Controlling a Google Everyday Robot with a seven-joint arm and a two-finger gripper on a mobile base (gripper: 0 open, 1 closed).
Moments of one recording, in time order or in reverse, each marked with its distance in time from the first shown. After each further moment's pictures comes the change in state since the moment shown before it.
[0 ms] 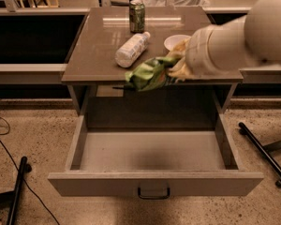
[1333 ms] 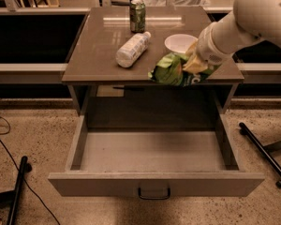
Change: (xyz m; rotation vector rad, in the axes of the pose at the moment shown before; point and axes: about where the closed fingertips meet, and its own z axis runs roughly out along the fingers) arm 0.115 -0.039 0.059 -0.162 0.164 0.198
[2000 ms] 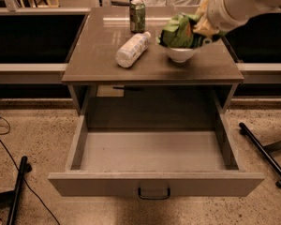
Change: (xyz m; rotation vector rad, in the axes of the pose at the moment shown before) arm -0.036 -0.073 -0.074 0.285 0.029 -0.127
